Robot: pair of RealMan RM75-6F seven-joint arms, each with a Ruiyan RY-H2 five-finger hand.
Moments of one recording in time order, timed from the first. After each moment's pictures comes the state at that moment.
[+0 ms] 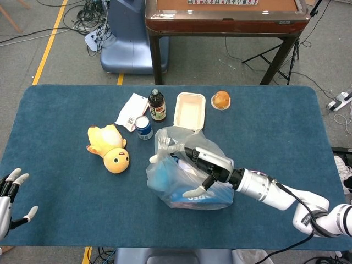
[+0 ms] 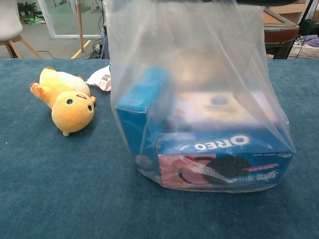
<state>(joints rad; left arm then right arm) 0.01 -1.01 -0.03 -1.87 1.50 1.59 0.17 0.98 -0.99 0.02 -1.79 -1.81 1.10 1.78</state>
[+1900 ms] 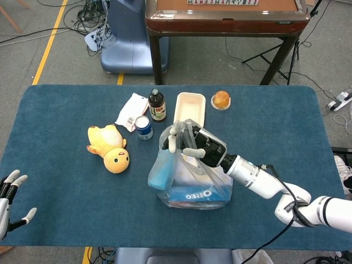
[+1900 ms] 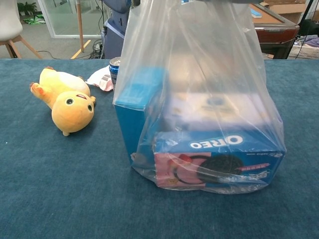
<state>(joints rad) 0.02 -1.00 -0.02 -1.87 1.50 1.59 0.15 1.01 -1.10 0.07 -1.70 -1.58 1.06 2.25</state>
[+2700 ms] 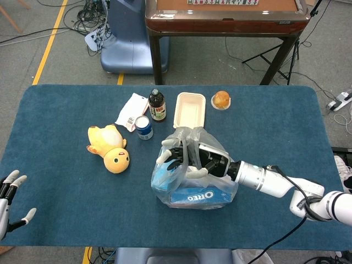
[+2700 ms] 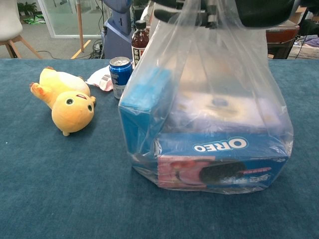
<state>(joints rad) 0.03 -1.00 -0.02 -1.87 1.50 1.59 0.15 1.04 -1.07 -0.04 -1.58 -1.89 1.09 2.31</state>
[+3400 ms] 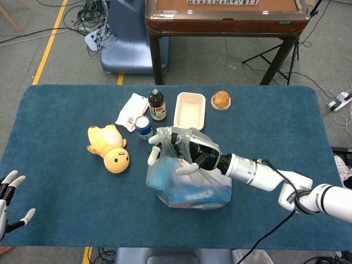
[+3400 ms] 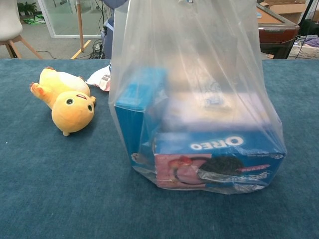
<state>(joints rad) 0.03 -0.99 -0.02 -1.87 1.52 1.60 0.13 1.11 -1.09 0.01 -1.57 -1.80 1.17 2.29</state>
